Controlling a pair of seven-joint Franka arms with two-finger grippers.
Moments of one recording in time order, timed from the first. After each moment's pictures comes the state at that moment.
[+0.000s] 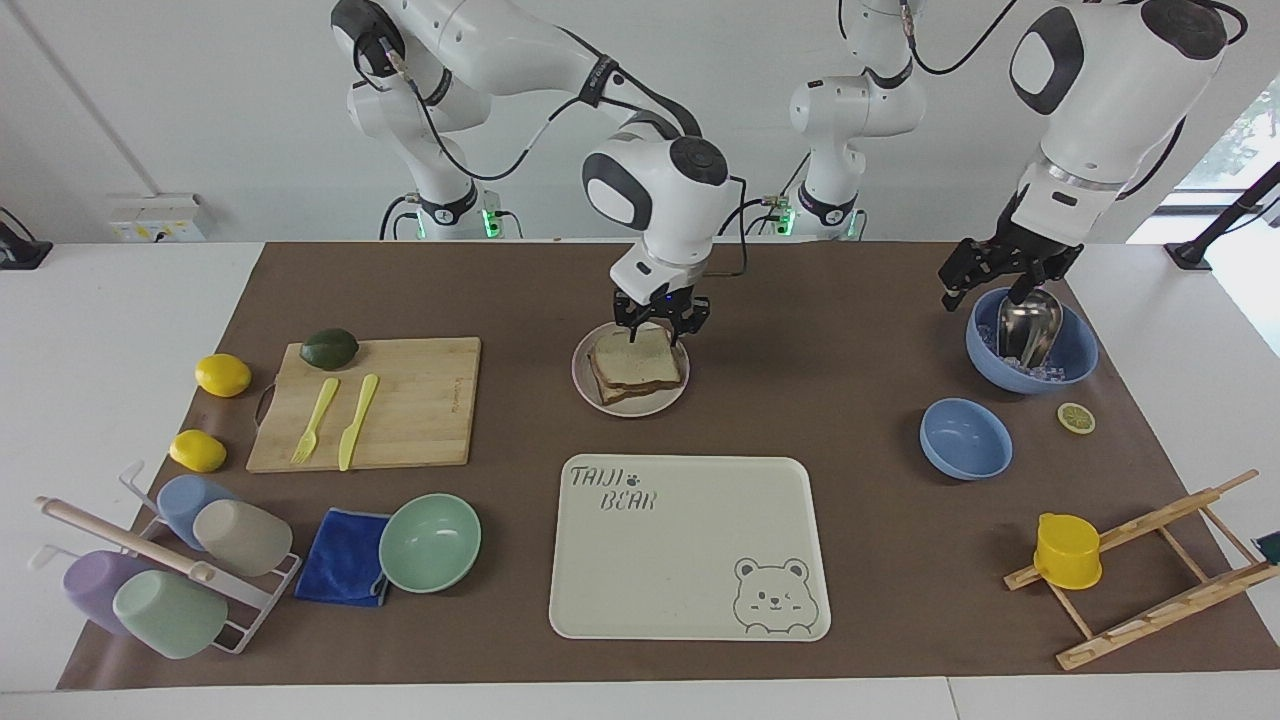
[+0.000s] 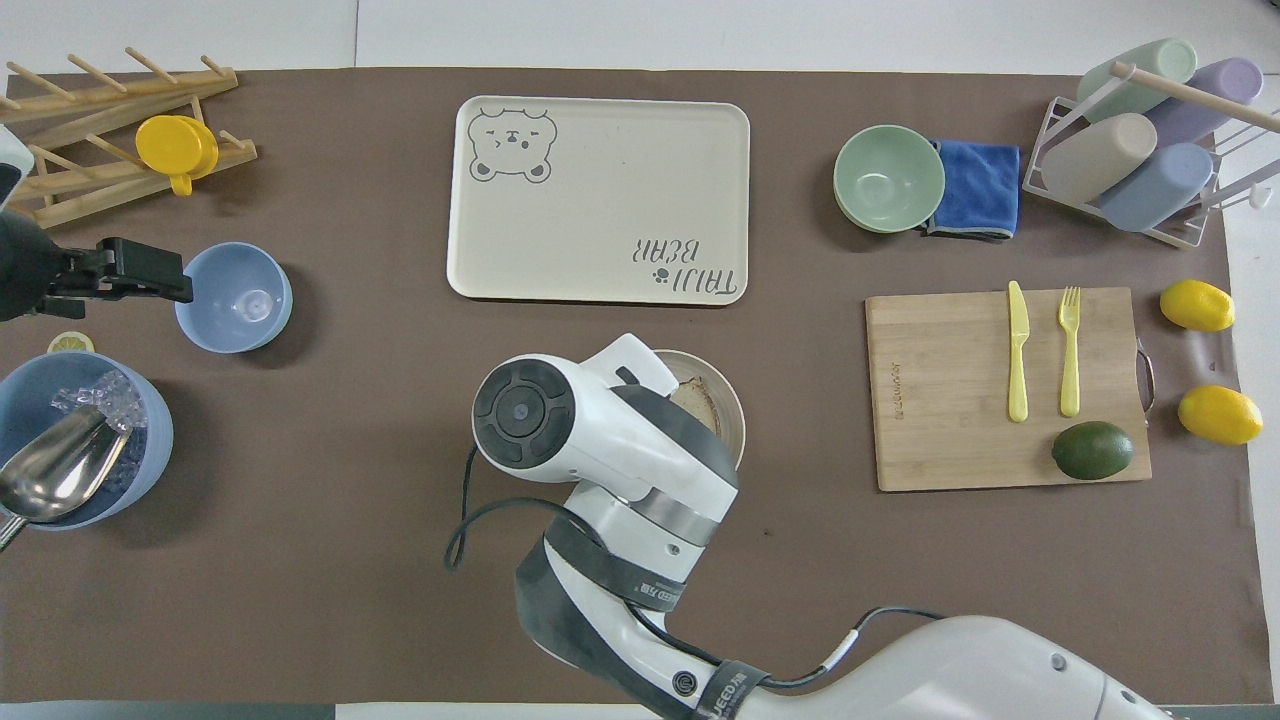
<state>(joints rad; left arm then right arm) -0.05 -0.04 -0.03 -1.74 -0.04 1.74 -0.12 0.09 0.38 0.67 -1.66 -0.30 1.87 0.94</state>
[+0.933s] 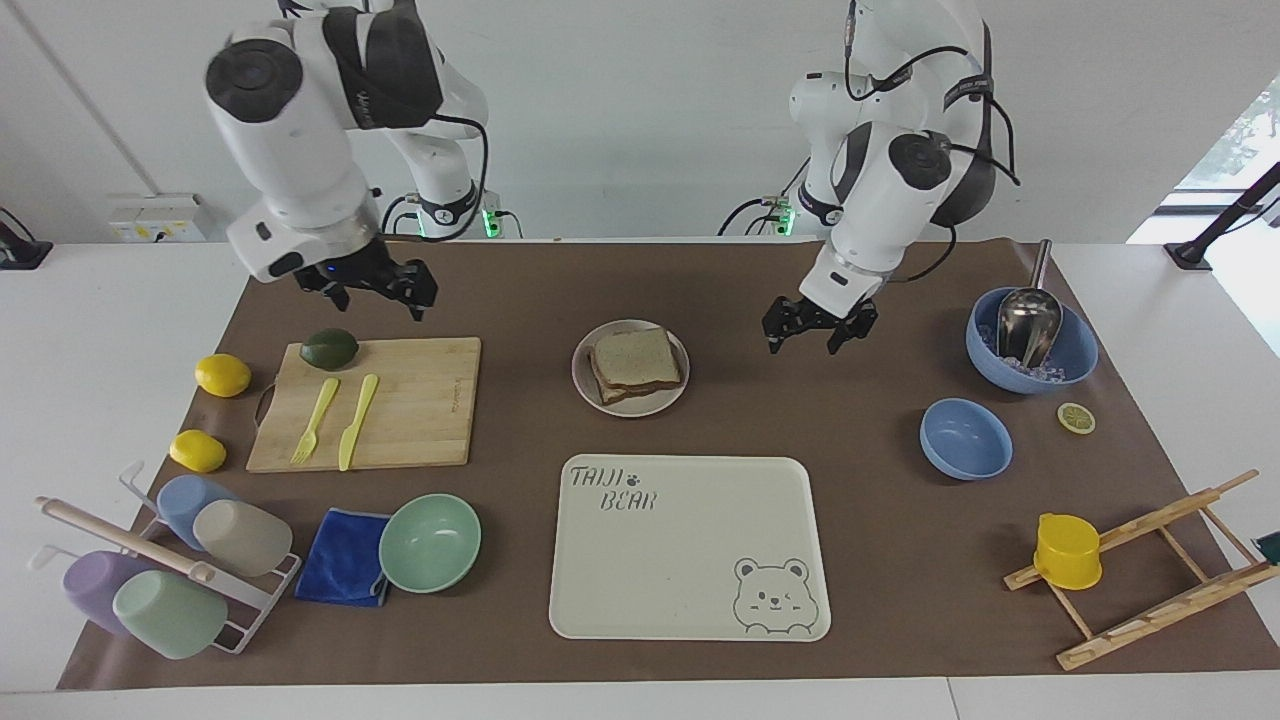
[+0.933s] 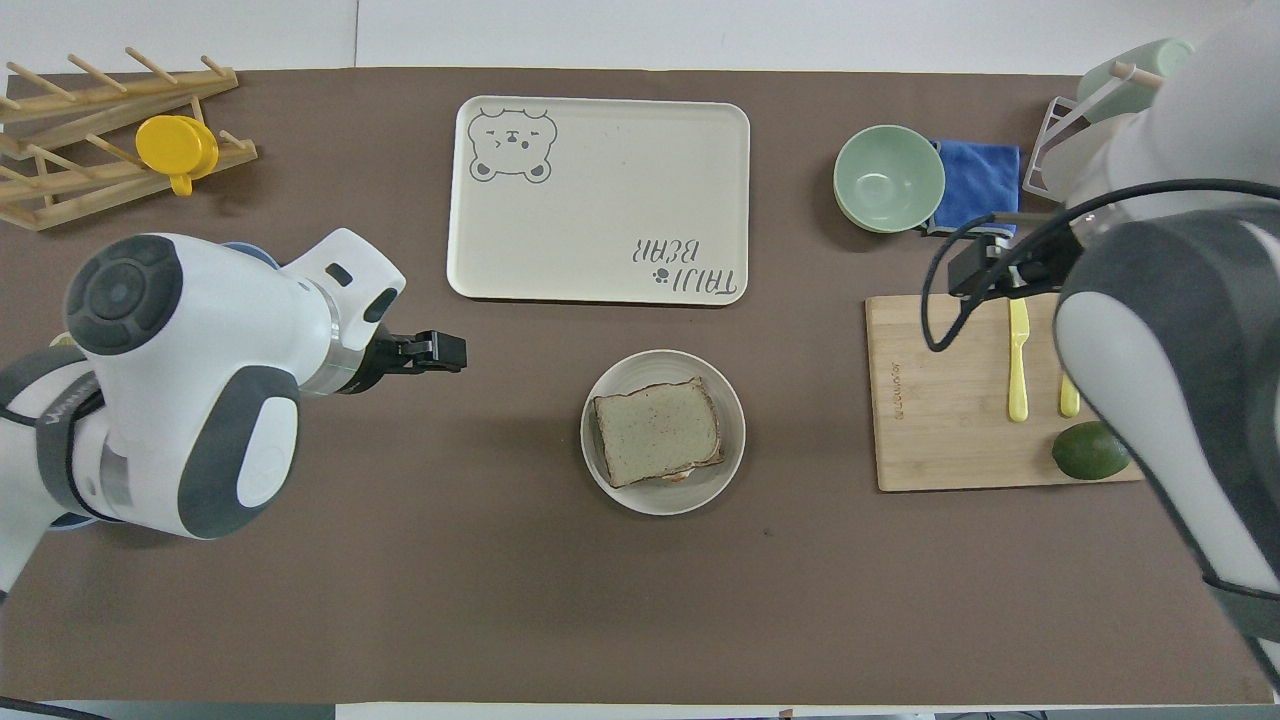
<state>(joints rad) -0.38 0.00 -0.05 -2.12 -0.16 2.18 -0.31 -0.26 0.13 0.37 -1.48 -0.10 1.44 0.22</state>
